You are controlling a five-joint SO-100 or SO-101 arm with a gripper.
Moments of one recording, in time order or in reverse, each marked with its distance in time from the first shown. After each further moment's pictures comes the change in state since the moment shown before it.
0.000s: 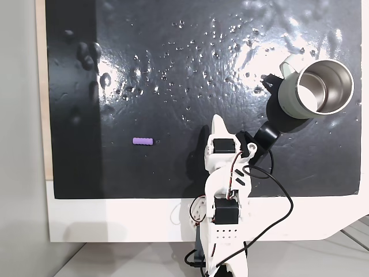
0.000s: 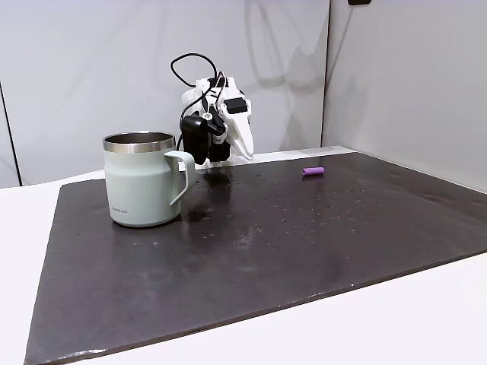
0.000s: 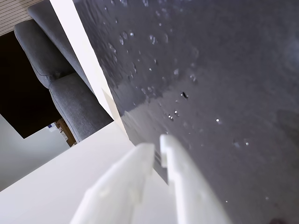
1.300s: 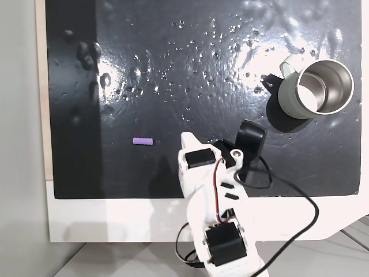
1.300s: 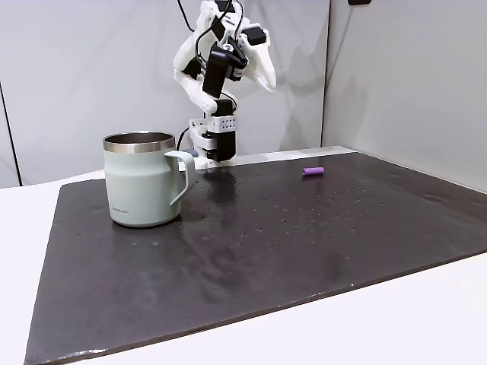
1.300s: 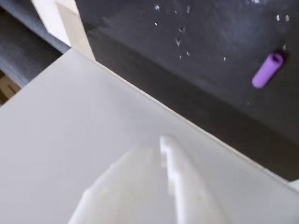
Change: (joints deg) arm -20.4 -42.6 -67.3 38.5 11.2
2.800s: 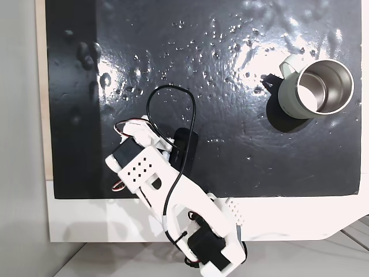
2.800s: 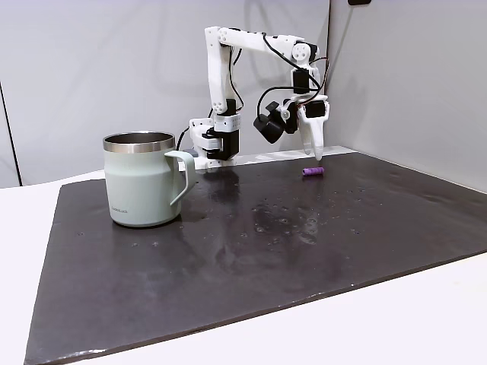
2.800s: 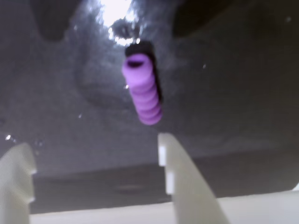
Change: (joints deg) arm -23.5 -52.3 -3.8 -10.5 38.3
